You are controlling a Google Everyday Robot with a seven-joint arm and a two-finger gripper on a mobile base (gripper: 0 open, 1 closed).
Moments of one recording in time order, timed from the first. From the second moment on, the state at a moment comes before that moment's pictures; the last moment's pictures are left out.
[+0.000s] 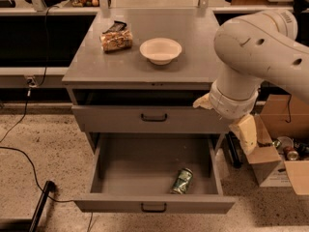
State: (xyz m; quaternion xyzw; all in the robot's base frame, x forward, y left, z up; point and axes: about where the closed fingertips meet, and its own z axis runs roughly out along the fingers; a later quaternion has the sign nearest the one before) arm 0.484 -0.183 0.804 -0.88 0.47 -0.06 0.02
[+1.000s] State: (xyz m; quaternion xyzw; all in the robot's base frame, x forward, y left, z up) arm 0.494 -0.157 0.695 -0.88 0.46 0.00 0.10
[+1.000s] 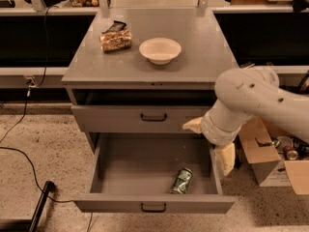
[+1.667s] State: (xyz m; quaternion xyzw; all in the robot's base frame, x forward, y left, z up) arm 0.510 -0.151 0.693 -0.88 0.46 -0.02 0.12
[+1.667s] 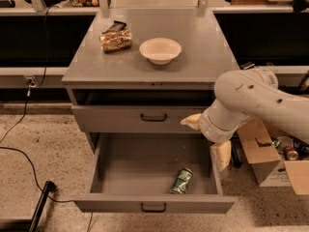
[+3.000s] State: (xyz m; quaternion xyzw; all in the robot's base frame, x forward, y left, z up) arm 0.531 -0.113 0.569 -0.87 0.46 -0.01 0.16
